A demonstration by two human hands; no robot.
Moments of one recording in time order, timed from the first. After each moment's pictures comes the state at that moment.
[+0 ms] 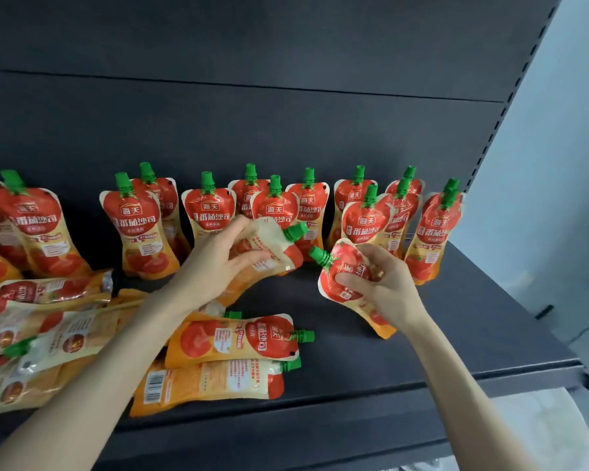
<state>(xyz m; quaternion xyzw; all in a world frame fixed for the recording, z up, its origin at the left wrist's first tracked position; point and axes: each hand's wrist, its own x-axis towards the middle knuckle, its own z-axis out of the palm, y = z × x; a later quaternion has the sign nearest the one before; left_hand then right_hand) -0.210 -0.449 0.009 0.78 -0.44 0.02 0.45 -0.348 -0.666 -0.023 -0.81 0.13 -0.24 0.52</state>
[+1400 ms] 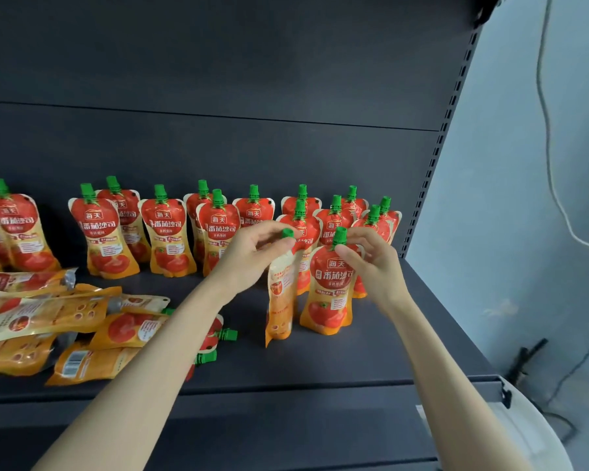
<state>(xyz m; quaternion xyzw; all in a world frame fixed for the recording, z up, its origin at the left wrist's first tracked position) -0.301 -0.578 0.028 0.70 -0.40 -0.03 0.59 -0.394 -0.764 0.008 -0.78 0.04 -0.32 0.54</state>
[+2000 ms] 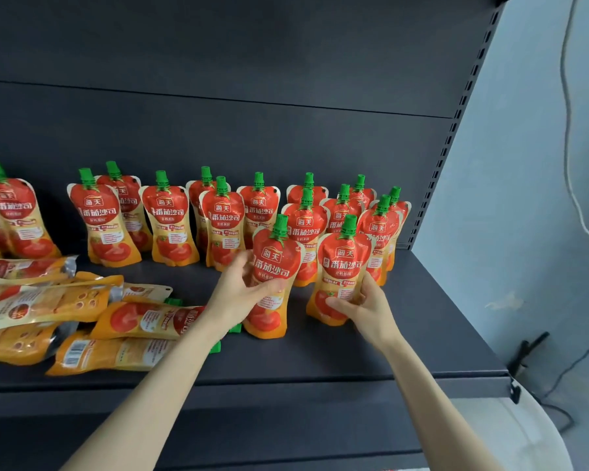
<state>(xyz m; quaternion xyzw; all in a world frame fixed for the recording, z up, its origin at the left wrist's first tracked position) -0.299 -0.559 -0.042 0.73 -0.24 -0.10 0.64 -0.399 -0.761 -0.073 -0.74 0.10 -0.22 0.63</state>
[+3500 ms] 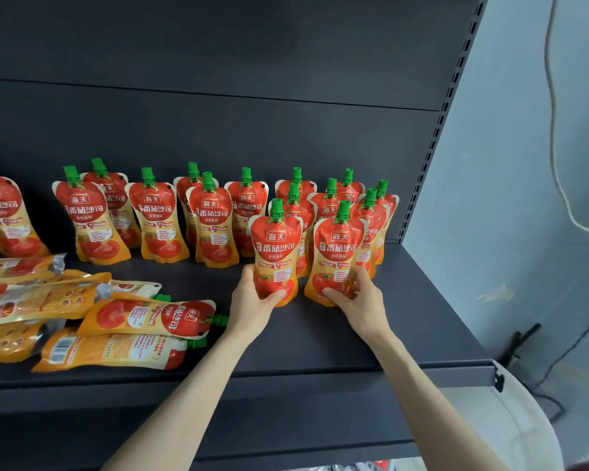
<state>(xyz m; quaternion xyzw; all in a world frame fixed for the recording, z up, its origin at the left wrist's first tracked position) -0.316 -0.601 -0.079 0.81 -0.17 -0.02 0.56 -0.400 -0.775 -0.083 -0.81 0.18 -0.24 0.51</state>
